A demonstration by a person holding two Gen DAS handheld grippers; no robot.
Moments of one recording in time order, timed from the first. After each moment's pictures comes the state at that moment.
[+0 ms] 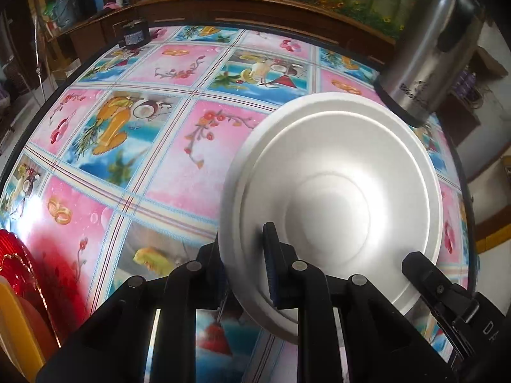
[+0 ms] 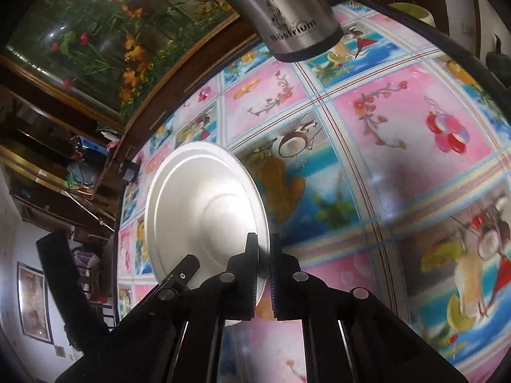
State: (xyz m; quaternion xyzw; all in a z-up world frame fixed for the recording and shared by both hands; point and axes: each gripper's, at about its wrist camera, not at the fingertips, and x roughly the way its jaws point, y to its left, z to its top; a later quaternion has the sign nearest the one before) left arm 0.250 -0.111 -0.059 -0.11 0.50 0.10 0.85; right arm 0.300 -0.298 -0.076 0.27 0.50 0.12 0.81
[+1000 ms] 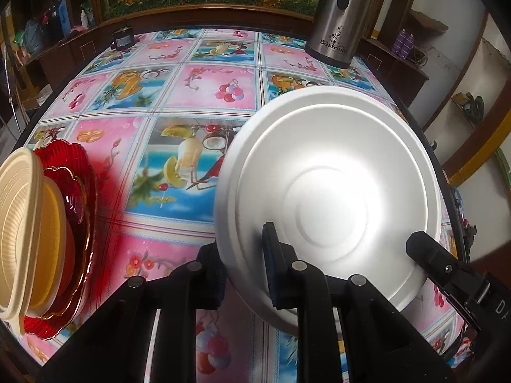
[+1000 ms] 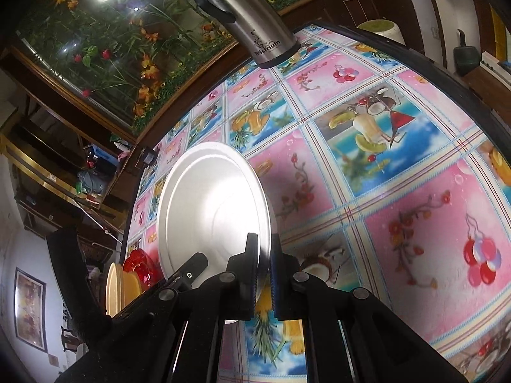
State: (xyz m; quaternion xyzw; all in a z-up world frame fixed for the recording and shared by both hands) left arm 0.091 -0.122 -0.048 -0.07 0.48 -0.01 0.87; right arm 0.100 -0.324 -0.054 0.28 0.44 0.10 0.84
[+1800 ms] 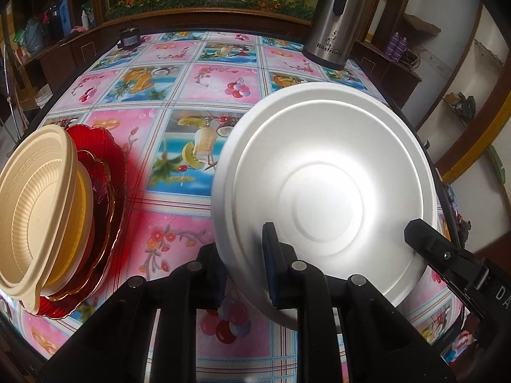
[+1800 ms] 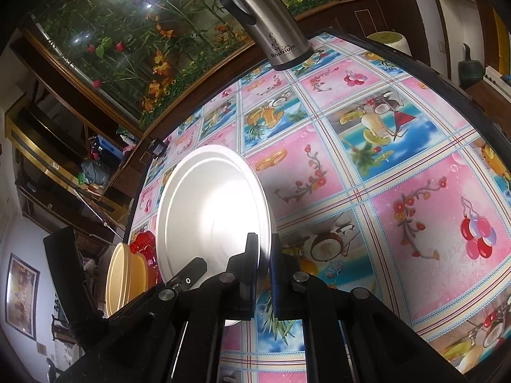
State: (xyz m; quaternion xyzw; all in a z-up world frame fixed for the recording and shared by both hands) left arm 0.059 -0.105 -0.041 -0.07 0.47 -0.02 0.88; right arm 0.071 -0.307 -0.044 0.26 0.43 0.11 0.86
